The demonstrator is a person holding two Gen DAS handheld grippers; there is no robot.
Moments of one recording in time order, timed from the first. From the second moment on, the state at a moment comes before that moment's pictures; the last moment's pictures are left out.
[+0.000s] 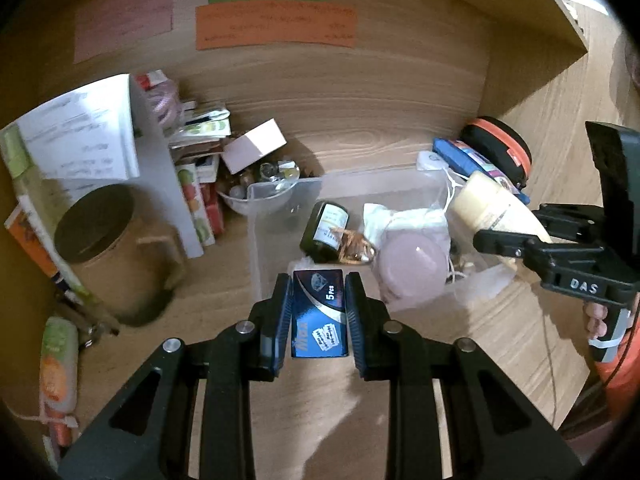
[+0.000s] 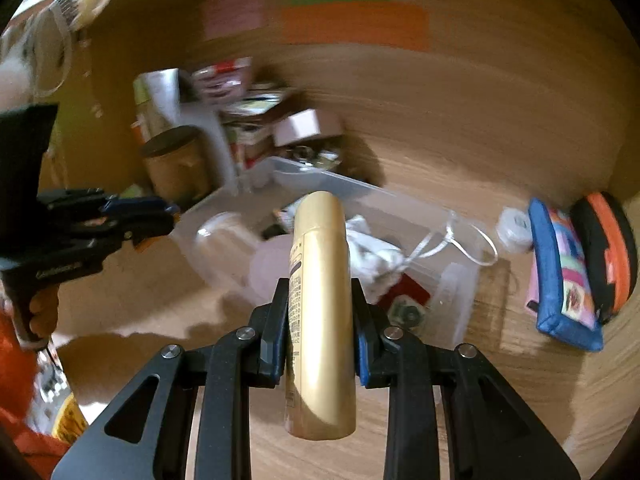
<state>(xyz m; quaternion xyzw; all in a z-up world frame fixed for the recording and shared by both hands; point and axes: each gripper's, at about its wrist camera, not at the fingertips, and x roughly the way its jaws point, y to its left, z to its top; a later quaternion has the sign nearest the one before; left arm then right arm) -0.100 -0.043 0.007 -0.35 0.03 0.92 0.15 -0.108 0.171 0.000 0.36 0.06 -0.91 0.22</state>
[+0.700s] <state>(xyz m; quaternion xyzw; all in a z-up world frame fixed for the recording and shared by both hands) -0.183 0.001 -0.011 -0.38 0.02 0.91 0.18 -0.163 0.184 -0.025 0.36 0.05 -0.91 0.17</state>
